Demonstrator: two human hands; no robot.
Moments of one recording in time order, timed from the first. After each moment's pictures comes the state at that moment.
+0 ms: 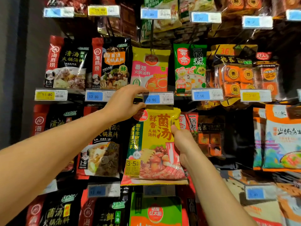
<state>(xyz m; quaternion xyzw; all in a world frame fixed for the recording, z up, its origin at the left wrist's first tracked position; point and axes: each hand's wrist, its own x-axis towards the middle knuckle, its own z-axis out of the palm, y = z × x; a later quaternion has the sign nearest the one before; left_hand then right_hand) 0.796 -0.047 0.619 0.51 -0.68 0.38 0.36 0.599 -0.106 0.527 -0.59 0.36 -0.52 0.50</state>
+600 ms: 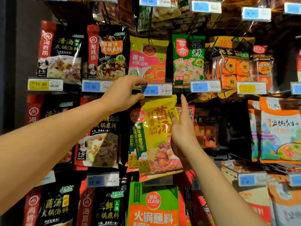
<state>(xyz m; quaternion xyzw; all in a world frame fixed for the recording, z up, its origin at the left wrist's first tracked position) 0.796 -0.042 0.621 0.51 -0.69 0.36 0.37 0.596 -0.101 0.520 -0.72 0.30 -0.59 0.20</state>
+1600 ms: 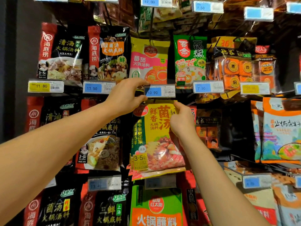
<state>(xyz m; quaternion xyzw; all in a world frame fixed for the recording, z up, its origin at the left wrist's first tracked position) 0.792 -0.045 0.616 0.52 -0.68 0.35 0.39 0.615 -0.117 0.547 -0.68 0.35 -0.61 0.23</state>
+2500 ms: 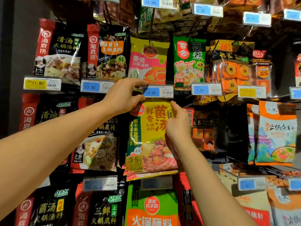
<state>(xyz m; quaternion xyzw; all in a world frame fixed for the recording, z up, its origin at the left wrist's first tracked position) 0.800 -0.051 0.618 0.53 -0.68 0.32 0.41 0.620 -0.115 0.536 -0.68 0.33 -0.62 0.21</state>
